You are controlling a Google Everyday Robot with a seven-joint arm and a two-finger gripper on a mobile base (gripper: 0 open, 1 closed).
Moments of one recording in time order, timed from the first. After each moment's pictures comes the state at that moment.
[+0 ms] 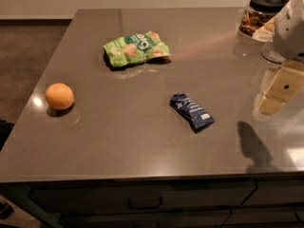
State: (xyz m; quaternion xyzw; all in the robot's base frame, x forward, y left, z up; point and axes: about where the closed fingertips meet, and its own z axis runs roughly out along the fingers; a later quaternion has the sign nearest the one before) arm 0.438 -0.211 0.994 -0.60 0.78 -0.06 0.19
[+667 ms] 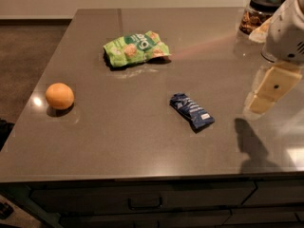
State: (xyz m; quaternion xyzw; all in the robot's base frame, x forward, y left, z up) arm 0.447 -0.207 0.987 -0.59 0.78 -0.05 0.20
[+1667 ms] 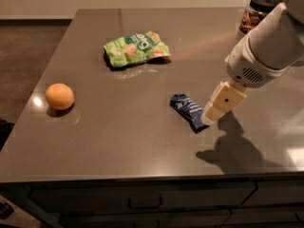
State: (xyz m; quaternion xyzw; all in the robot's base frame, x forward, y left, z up) arm 0.485 -0.169 0.922 -0.50 0.83 0.01 0.23
